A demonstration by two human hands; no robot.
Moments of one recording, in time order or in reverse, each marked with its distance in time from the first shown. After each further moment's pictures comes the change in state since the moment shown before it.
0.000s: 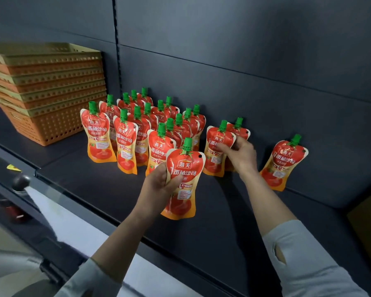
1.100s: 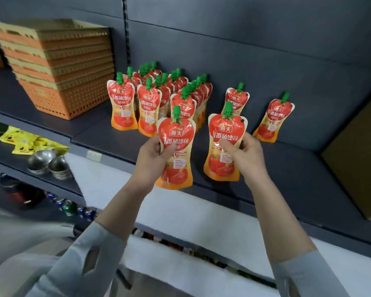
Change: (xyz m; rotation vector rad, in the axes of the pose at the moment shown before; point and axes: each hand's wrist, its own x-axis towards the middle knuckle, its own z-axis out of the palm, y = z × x) left_hand -0.092 0.026 -0.093 -0.037 -0.042 0.005; right_hand -0.225 -0.066 0.002 0.124 0.000 0.056
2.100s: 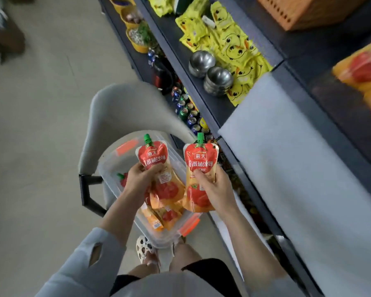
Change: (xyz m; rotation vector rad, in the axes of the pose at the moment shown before) left_hand -0.235 -0.212 -0.312 -0.381 0.933 -0.660; right_hand -0.225 0.096 0.357 -0.045 -0.994 0.205
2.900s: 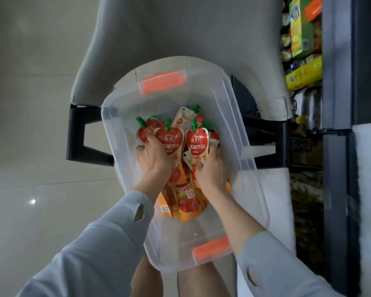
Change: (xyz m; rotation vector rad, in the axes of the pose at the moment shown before) left_hand 0.204 -0.174 -0.048 0.976 0.599 -0.256; right_hand 0.181 0.222 0.153 -0.929 -0.262 0.062
